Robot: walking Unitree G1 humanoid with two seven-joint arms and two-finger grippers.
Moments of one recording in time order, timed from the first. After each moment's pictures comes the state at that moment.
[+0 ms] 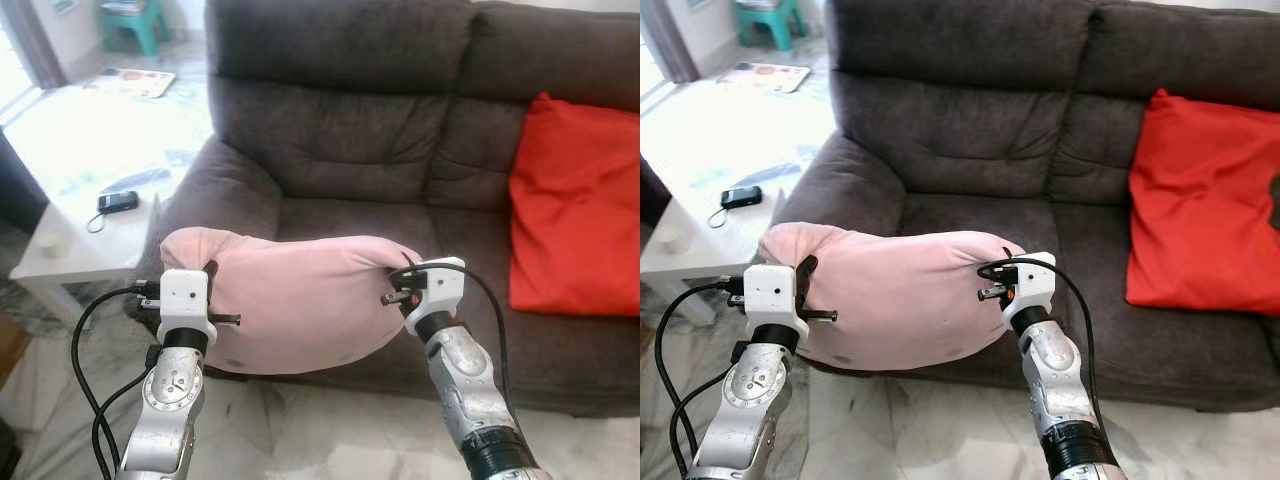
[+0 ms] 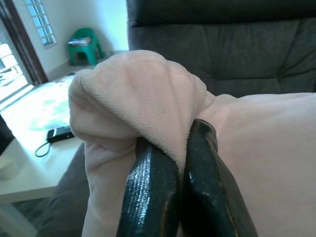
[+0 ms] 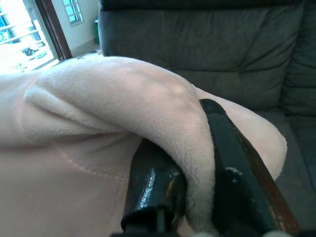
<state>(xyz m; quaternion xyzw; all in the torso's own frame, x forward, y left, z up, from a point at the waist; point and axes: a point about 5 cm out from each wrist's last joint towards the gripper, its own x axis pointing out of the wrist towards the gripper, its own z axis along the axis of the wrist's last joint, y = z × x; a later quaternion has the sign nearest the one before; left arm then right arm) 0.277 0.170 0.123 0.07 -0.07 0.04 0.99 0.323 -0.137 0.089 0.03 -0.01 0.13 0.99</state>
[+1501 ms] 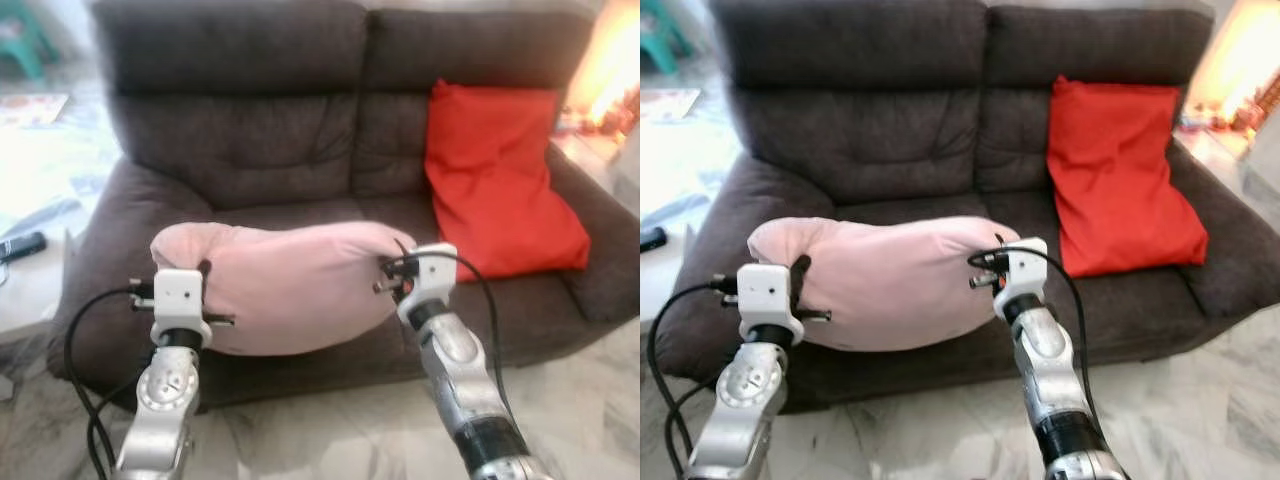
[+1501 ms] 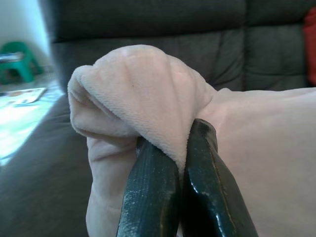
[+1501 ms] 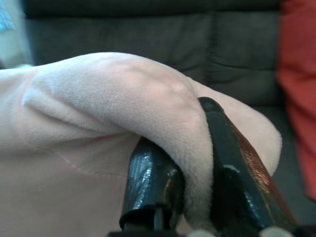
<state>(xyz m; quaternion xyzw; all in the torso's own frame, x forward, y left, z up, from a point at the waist) 0.280 0.165 0.125 0.07 -0.07 0.03 0.99 0.326 -0.141 0.092 0.02 -0.01 0.12 0.99</state>
